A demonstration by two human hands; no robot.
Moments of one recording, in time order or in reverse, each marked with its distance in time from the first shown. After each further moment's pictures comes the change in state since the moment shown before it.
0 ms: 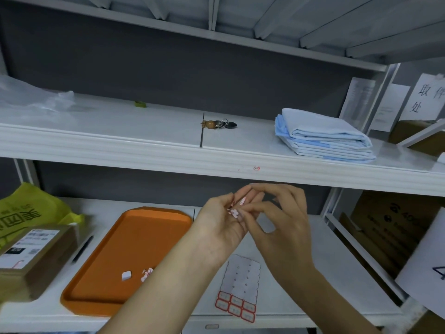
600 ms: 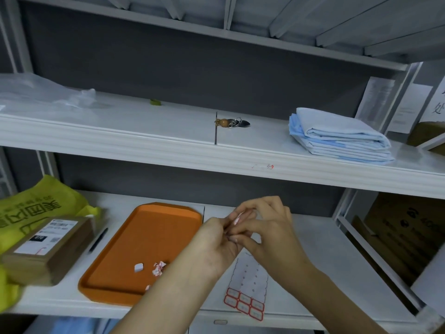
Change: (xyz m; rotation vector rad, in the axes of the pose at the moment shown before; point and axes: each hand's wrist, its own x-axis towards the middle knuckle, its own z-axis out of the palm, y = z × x) left_hand 0.011 -0.003 -0.052 -0.015 0.185 -0.025; right_hand -0.010 -0.001 0.015 0.077 -0.463 -0.073
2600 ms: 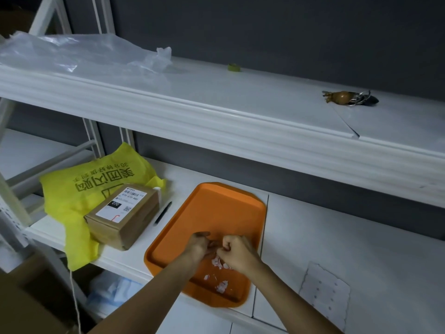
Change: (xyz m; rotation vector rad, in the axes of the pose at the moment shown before) left_hand 0.141 0.114 -0.252 0.619 0.757 0.189; right_hand 0.040 0.007 0.314 0.379 -0.696 0.307
